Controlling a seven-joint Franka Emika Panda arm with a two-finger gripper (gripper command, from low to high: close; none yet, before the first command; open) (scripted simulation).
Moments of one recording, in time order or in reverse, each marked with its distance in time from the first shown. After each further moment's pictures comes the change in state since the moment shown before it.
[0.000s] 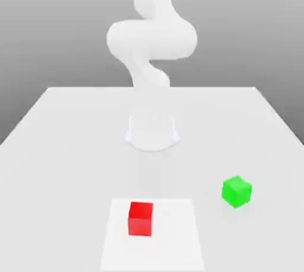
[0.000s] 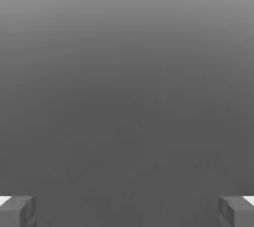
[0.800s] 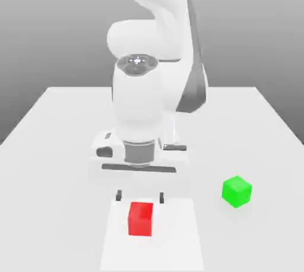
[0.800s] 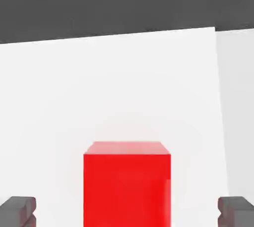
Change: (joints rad) arm -0.036 0.882 -0.016 -0.379 0.014 0.546 -0.004
